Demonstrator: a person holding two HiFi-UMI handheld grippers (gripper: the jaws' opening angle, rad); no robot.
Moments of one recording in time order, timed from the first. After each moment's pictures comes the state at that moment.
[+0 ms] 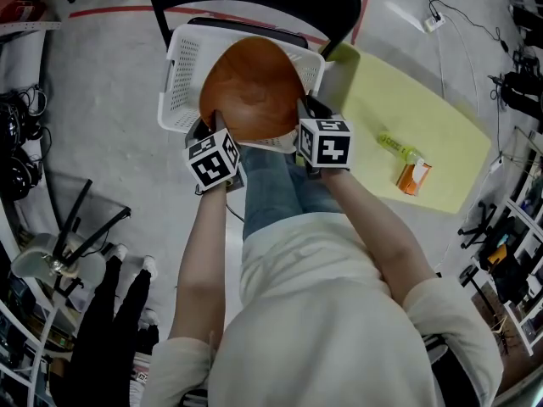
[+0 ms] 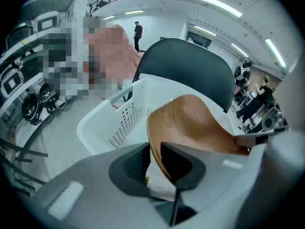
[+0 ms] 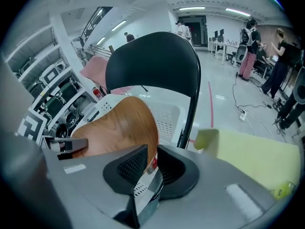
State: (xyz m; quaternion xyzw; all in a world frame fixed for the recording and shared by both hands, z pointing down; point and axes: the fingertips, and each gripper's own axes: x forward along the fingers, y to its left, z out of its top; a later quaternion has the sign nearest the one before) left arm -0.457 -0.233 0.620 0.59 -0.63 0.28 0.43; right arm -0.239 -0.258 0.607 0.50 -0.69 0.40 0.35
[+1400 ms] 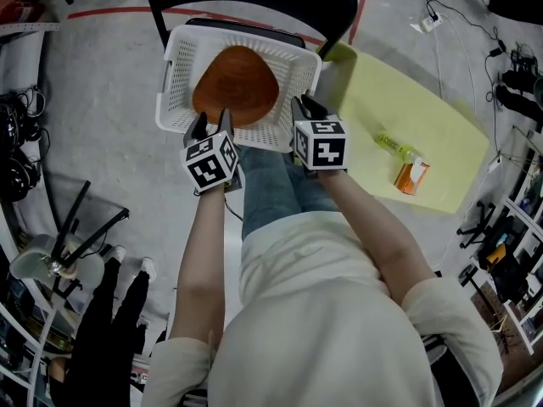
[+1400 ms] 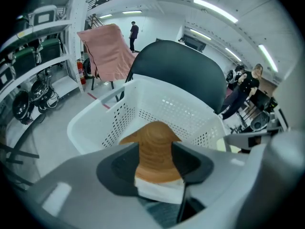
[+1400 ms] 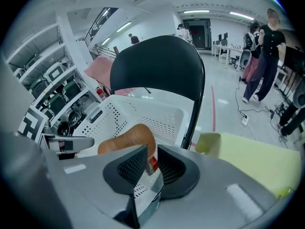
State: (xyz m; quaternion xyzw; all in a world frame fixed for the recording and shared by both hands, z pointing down) left arm -0.440 -0.236 0.617 0.62 -0.60 0.26 0.43; right arm -0.242 -0.259 0.603 0.49 -0.70 0.38 0.35
